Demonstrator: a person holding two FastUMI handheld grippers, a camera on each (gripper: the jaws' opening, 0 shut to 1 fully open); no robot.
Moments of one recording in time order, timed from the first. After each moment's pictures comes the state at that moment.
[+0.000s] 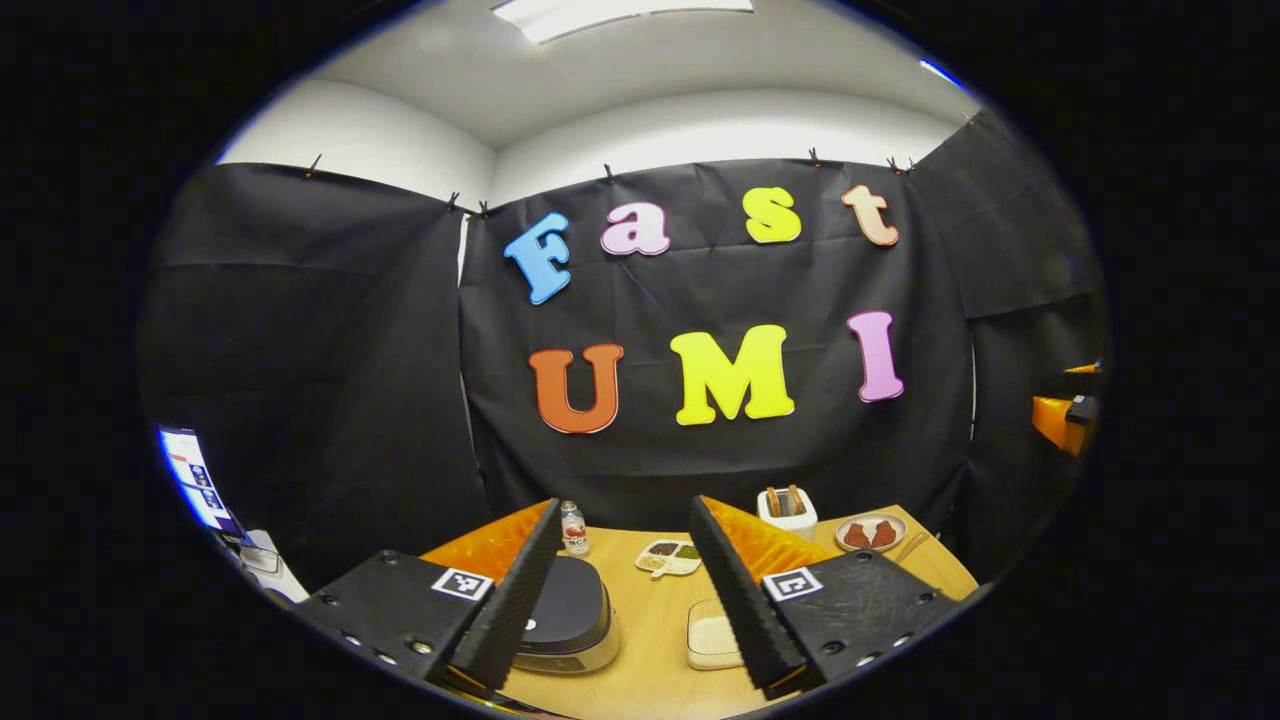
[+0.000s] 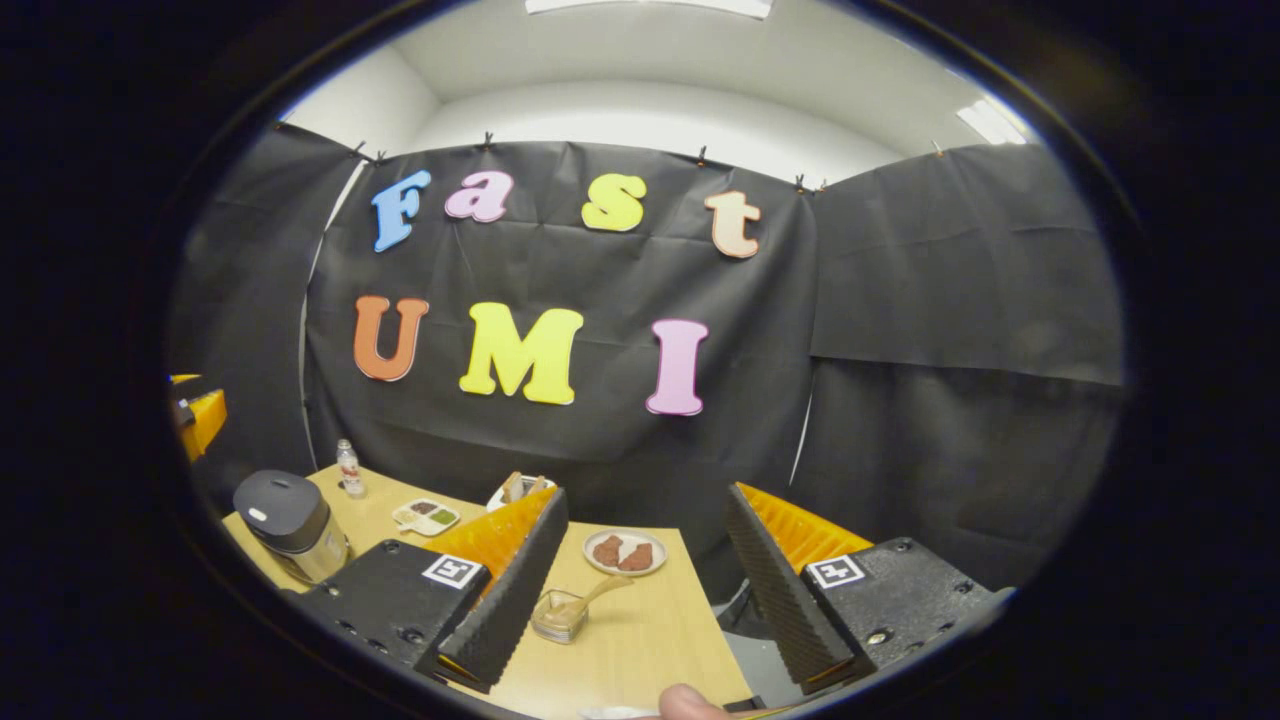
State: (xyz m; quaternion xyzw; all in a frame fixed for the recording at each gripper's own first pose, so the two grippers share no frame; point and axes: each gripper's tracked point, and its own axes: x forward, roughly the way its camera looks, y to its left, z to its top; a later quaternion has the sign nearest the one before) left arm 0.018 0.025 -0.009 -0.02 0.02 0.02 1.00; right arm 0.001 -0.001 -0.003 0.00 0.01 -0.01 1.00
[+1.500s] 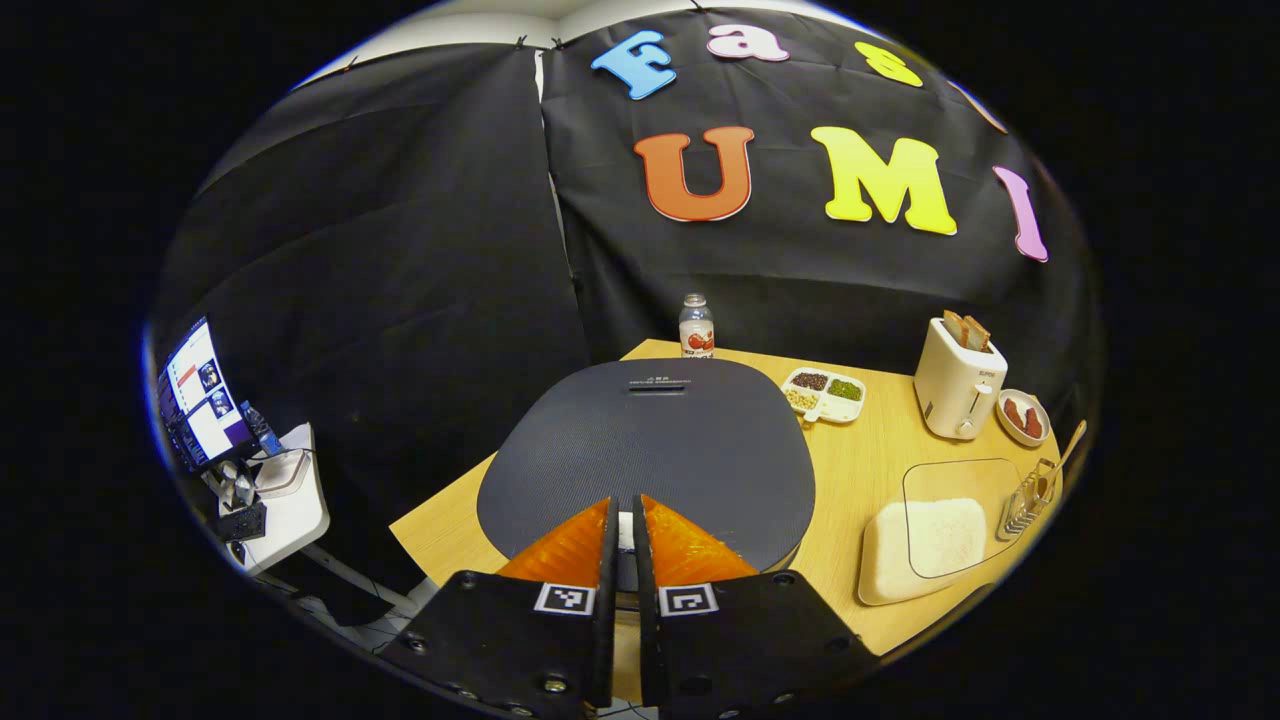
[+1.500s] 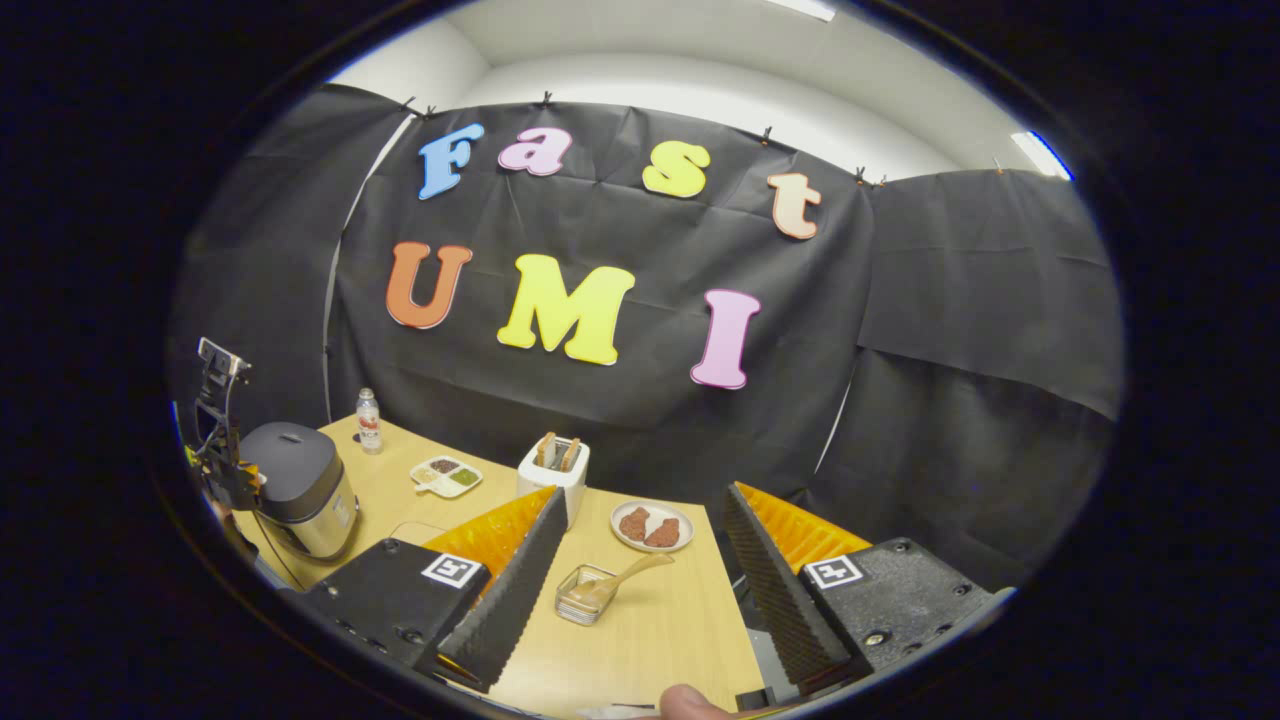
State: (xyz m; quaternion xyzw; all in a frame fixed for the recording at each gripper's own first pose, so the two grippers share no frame) left arm 0.088 0.132 -0.290 -0.03 0.29 0.12 0.95; right arm 0.018 0.077 -0.035 -0.05 0.06 0.03 1.00
